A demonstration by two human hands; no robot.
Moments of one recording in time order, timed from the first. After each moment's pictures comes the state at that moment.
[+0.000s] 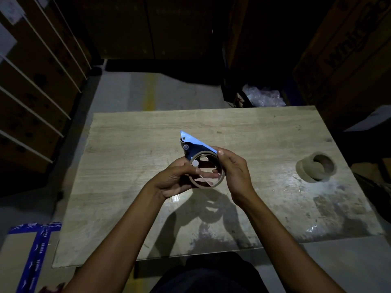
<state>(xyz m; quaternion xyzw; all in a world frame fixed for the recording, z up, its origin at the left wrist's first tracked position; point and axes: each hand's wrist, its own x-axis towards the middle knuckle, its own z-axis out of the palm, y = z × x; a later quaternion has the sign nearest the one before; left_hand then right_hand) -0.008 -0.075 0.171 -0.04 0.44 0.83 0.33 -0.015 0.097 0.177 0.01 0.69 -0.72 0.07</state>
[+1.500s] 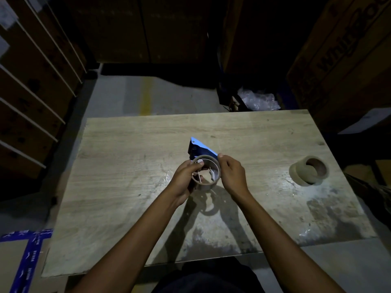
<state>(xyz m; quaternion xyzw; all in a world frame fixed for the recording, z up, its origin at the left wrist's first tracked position) -0.032 -0.026 0.120 -0.21 0.50 0.82 0.20 -0.043 0.121 0.131 0.08 0.85 -0.52 0.04</state>
